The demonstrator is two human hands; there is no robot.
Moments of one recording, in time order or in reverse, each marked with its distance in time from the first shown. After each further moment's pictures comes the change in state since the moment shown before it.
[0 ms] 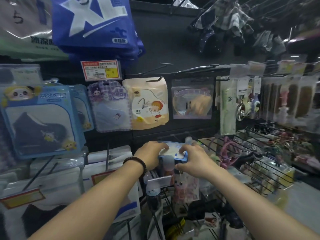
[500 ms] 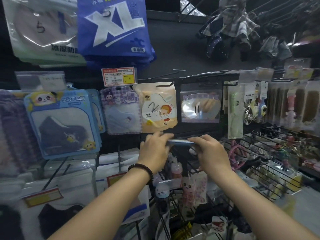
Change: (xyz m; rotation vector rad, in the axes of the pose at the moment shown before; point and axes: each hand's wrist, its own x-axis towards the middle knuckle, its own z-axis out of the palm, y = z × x) left_hand -0.035 0.012 -0.026 -0.169 0.479 -0.032; right_hand -0.002 -0.011 -0.006 -0.084 0.595 -0.193
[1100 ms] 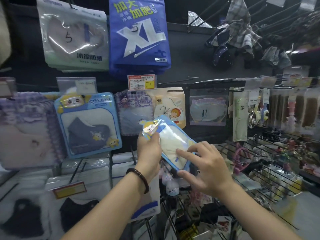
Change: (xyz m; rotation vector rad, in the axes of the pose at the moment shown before) left_hand -0.031 0.002 -0.056 -1.388 0.331 -0.638; right_hand -0.045 -0.065 -0.028 0.023 0.102 -0.497
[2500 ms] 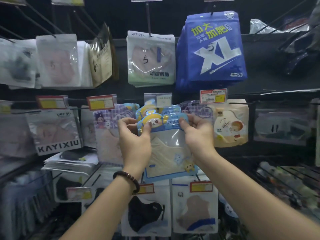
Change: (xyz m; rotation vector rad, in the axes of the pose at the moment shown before) left_hand -0.002 0.150 -0.167 0.427 0.435 0.644; right_hand 0.201 -0.178 0.060 1.370 0.147 0.848
